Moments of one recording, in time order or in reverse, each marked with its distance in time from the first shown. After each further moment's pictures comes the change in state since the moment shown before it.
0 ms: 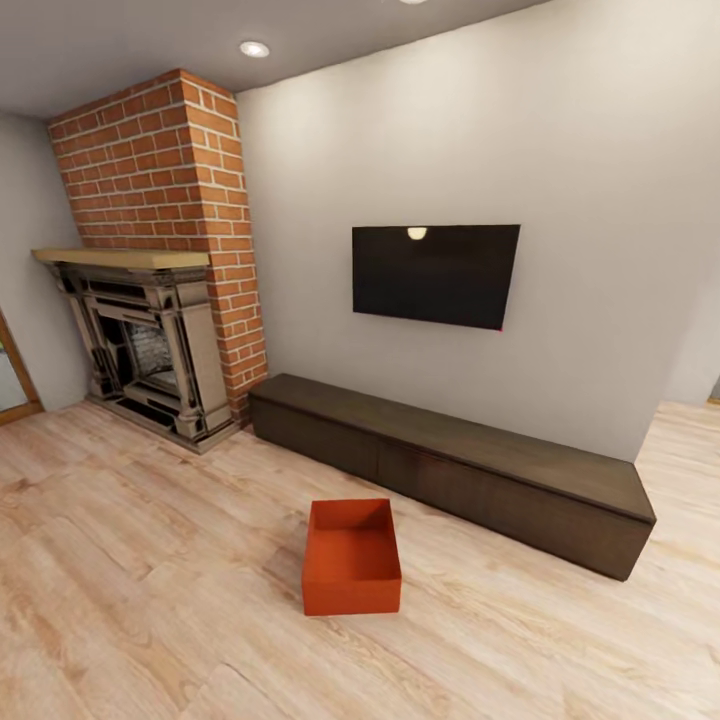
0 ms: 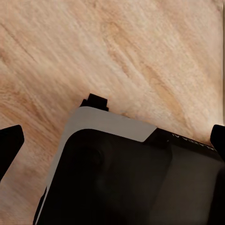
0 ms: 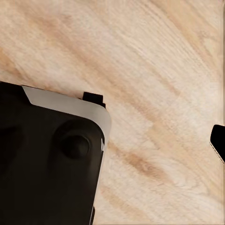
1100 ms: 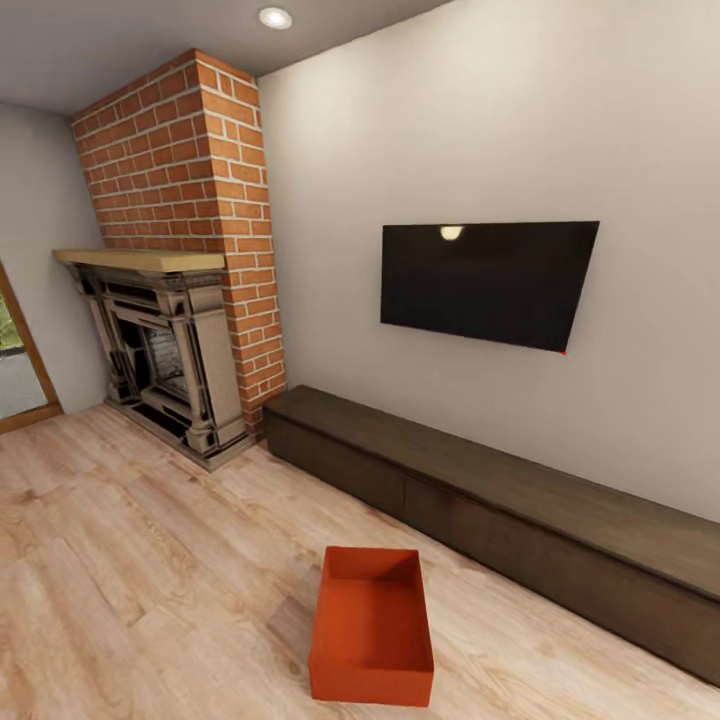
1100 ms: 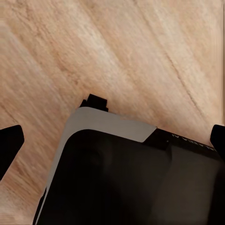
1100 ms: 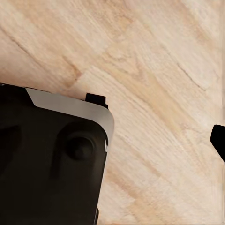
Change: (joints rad) left arm 0.000 -0.001 0.000 0.000 -0.001 -0.002 0.000; right arm 0.000 0.006 -0.005 0.000 -0.004 -0.003 0.000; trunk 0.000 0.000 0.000
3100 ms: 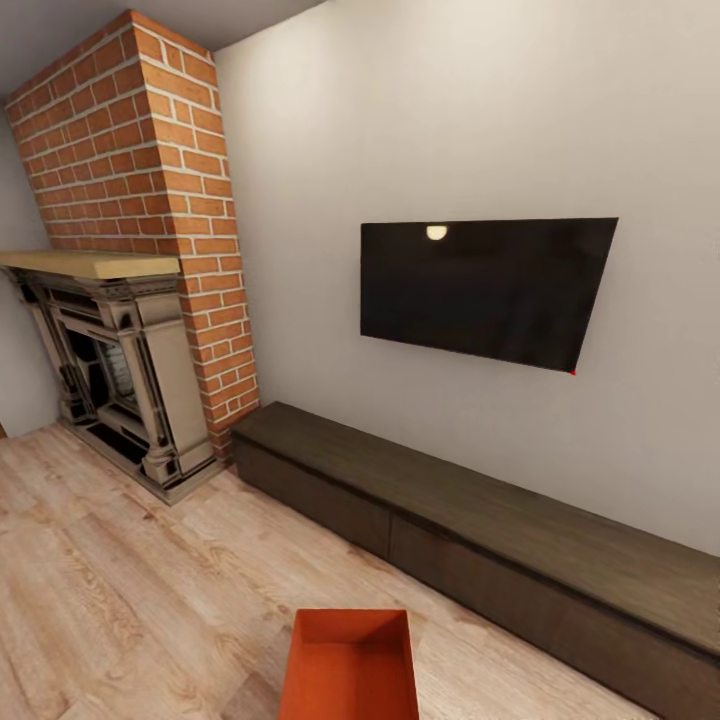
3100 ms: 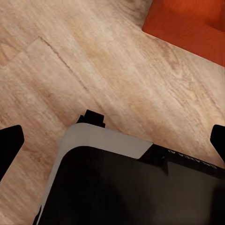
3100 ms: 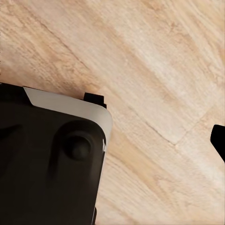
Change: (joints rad) left arm 0.000 -0.008 0.000 -0.001 0.001 -0.074 0.000; right arm 0.001 -0.004 0.001 0.000 0.001 0.000 0.000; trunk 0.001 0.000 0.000
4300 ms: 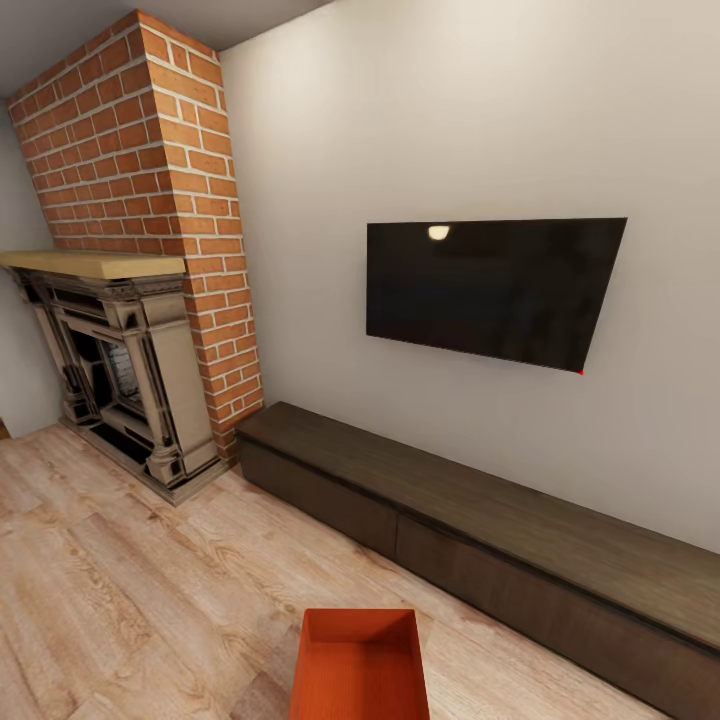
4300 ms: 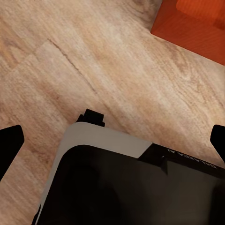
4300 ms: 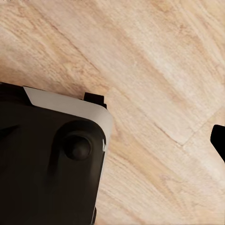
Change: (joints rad) left arm 0.000 -0.003 0.001 0.002 0.001 0.000 0.003; right arm 0.000 0.000 0.003 -0.001 0.000 0.002 0.000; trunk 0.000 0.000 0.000
